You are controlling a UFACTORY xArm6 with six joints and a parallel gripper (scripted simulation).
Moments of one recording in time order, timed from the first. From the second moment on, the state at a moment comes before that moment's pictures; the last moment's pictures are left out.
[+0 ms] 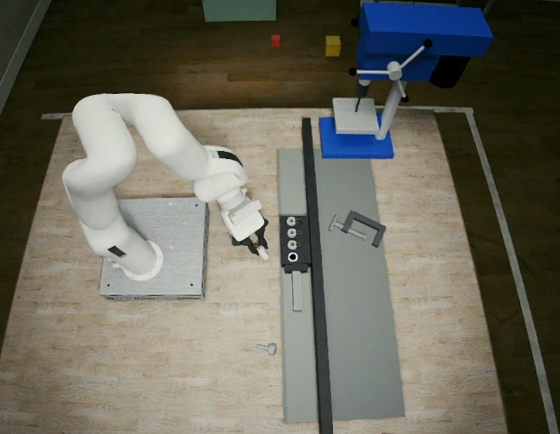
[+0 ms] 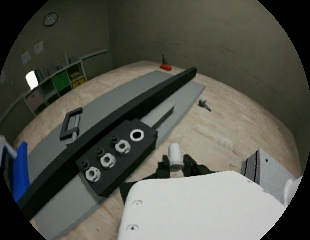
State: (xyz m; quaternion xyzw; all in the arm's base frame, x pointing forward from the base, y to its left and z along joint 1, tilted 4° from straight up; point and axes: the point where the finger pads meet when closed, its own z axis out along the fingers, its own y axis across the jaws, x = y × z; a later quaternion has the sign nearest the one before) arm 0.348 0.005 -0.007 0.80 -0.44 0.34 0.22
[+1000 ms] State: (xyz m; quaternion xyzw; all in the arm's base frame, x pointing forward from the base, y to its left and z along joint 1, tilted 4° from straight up) arm 0.347 0.007 0.021 0.82 -0.46 0.27 0.19
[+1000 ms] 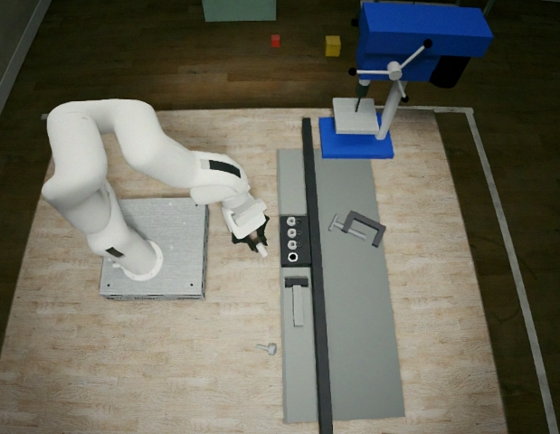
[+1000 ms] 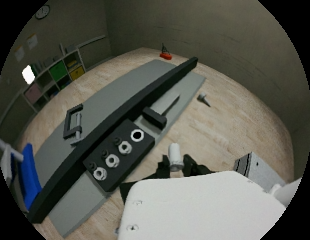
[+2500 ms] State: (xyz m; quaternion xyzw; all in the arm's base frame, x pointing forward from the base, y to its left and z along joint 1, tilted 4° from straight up) arm 0.347 0.006 0.021 0.86 -0.49 0.08 0.09
